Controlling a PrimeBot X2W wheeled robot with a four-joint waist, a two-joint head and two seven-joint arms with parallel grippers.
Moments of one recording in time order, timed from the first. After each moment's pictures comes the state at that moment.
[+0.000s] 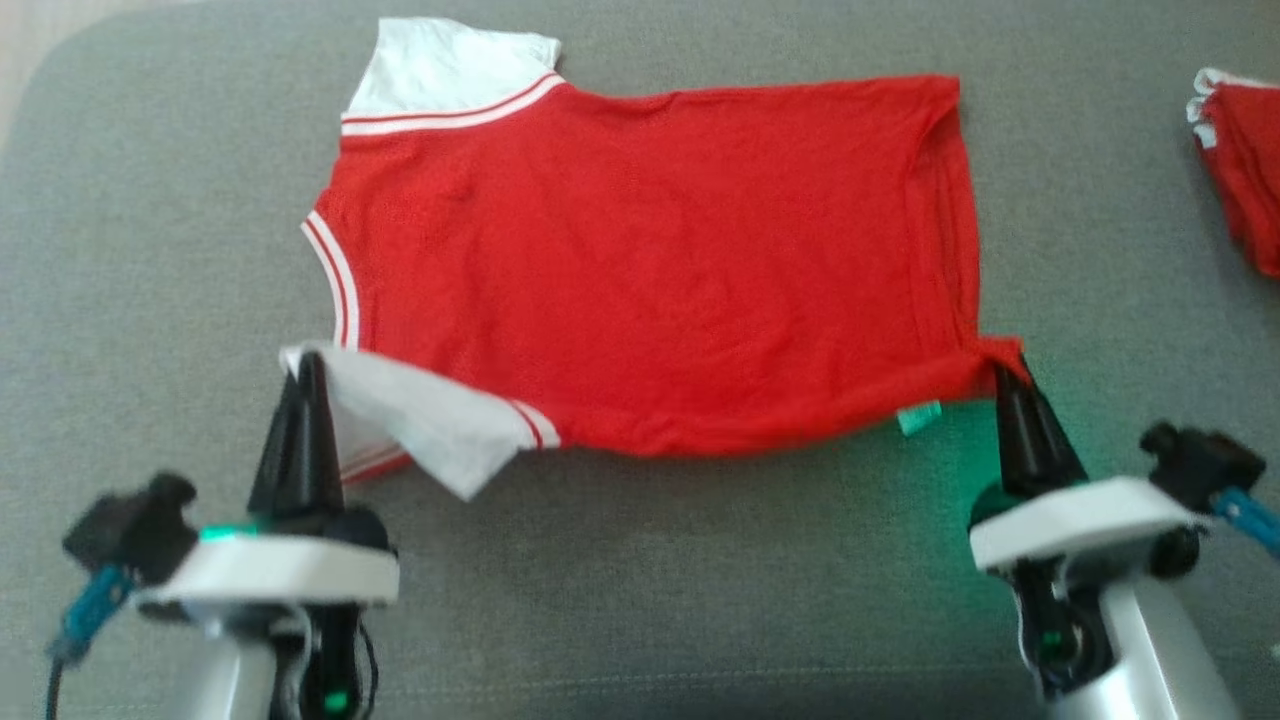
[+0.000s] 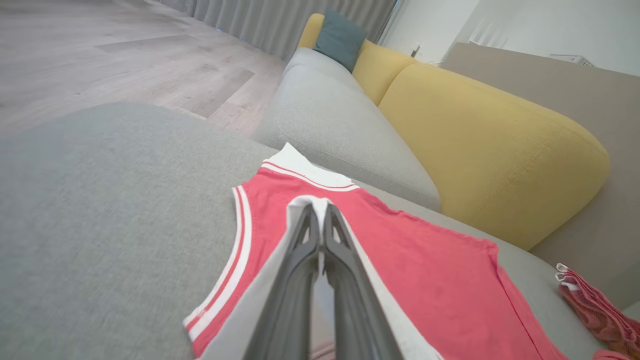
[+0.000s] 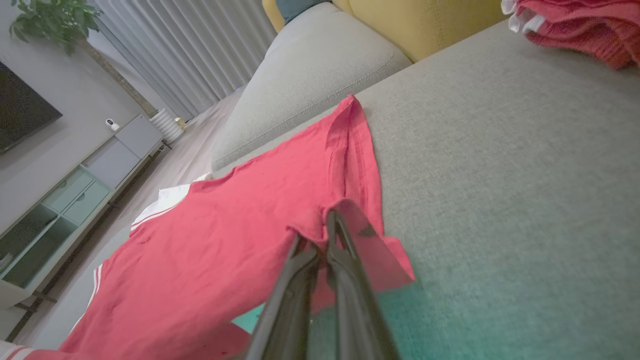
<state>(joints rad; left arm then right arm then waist) 0.03 0.09 -0.15 -0.06 -0.52 0.05 -0.21 -0.09 -0.04 0.05 0.22 0.53 0.12 -0.05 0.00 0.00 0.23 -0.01</state>
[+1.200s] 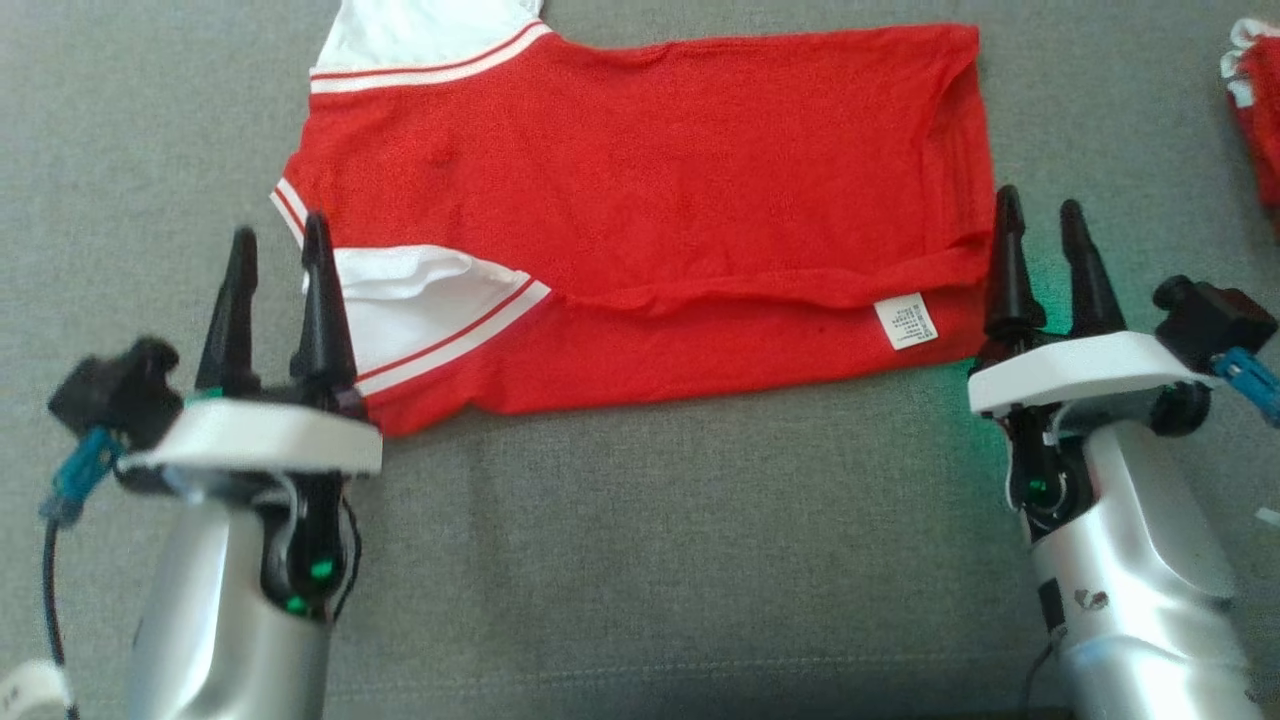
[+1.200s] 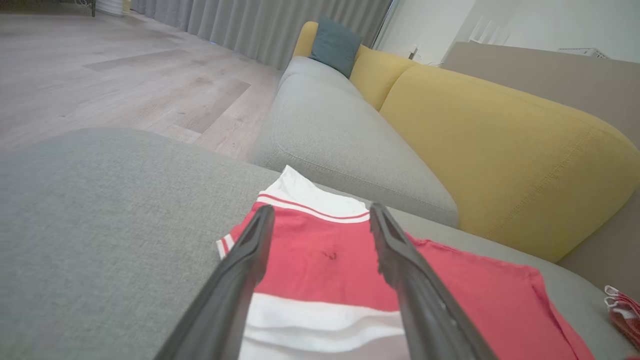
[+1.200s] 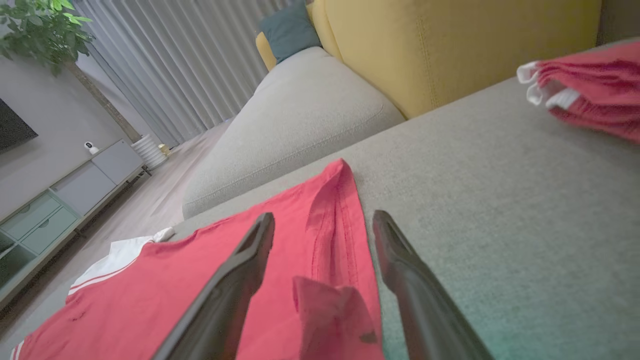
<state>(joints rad) -0.31 0.06 -0.07 0.23 -0.45 -0.05 -0.25 -0.46 -0.05 0.04 0.56 0.47 0.12 -0.23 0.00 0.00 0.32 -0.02</state>
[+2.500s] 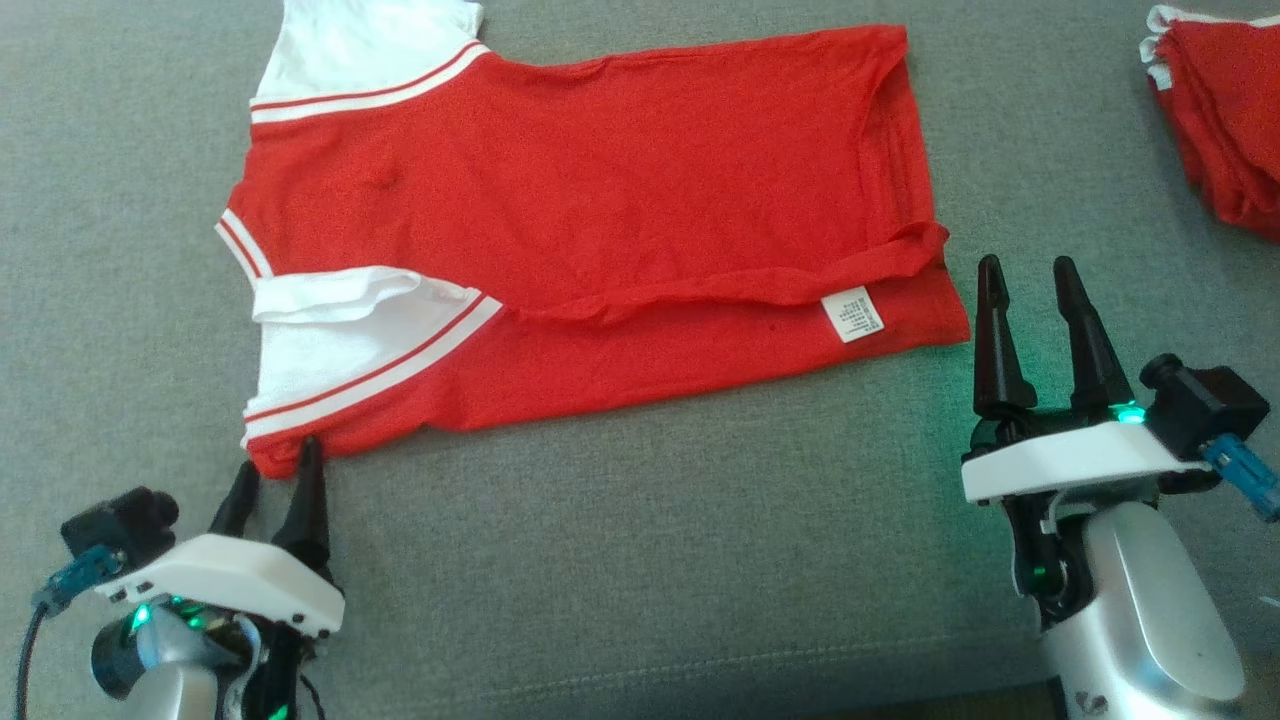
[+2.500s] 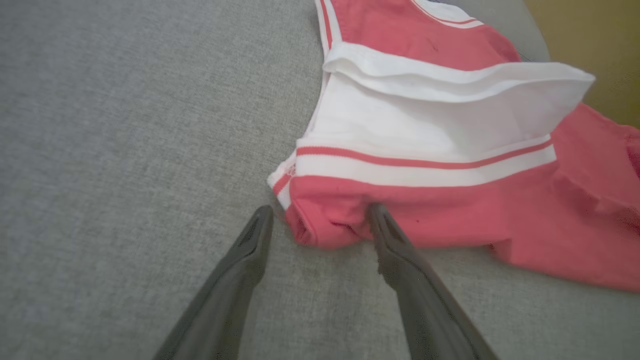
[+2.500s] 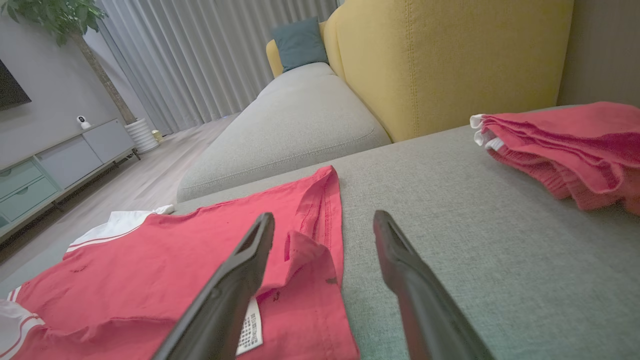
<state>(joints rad) -0.01 0.11 -0.02 0.16 -0.52 0.06 0.06 -0.25 -0.05 0.06 0.30 0.32 0.12 -0.22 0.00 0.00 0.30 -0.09</state>
